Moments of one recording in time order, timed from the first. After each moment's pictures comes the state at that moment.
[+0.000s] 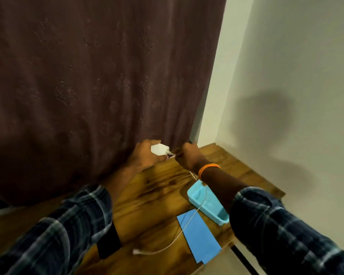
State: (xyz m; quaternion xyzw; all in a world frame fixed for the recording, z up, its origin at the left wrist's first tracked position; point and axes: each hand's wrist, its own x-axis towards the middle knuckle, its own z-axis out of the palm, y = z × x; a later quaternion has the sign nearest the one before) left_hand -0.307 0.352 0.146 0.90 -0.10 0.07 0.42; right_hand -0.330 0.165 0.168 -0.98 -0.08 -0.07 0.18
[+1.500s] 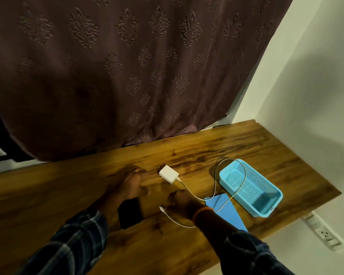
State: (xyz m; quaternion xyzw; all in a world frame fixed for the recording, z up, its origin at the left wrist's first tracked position) left_hand -0.318 0.485 -0.091 0.97 -0.06 -0.16 0.19; right_hand -0.360 0.256 -0.080 -0.94 -0.18 0.21 0.19
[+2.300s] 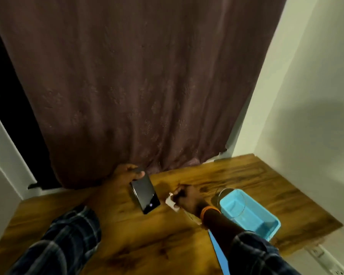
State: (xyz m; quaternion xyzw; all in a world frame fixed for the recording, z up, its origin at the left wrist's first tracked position) left_hand -0.328 0.529 0.049 0.81 0.13 -0.03 0.57; right_hand -0.358 0.259 0.027 -0.88 -0.09 0.10 0.46
